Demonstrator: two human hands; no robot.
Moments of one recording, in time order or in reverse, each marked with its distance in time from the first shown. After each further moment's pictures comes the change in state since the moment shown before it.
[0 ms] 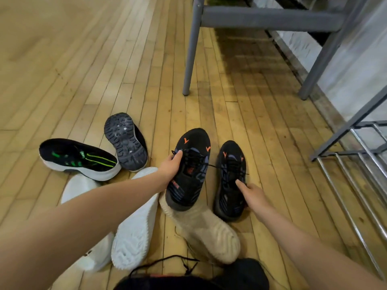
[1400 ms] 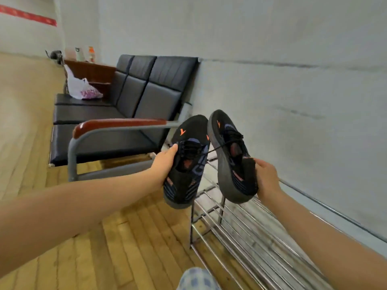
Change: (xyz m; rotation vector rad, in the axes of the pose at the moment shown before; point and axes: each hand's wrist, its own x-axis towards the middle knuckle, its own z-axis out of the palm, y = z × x) left_hand -0.289 0.388 0.209 -0.092 -0.522 0.603; right_hand -0.302 -0.230 -0.409 0.580 0.741 -0.596
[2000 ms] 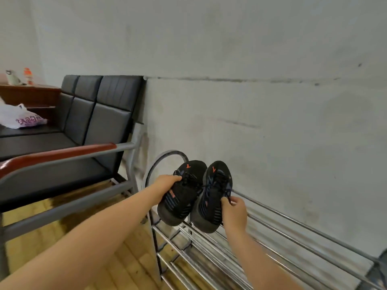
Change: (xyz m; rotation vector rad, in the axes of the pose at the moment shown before) left_hand 0.052 -0.018 0.138 0.322 -0.255 -0.175; right_hand 0.022 0.074 -0.057 0.005 0.374 0.226
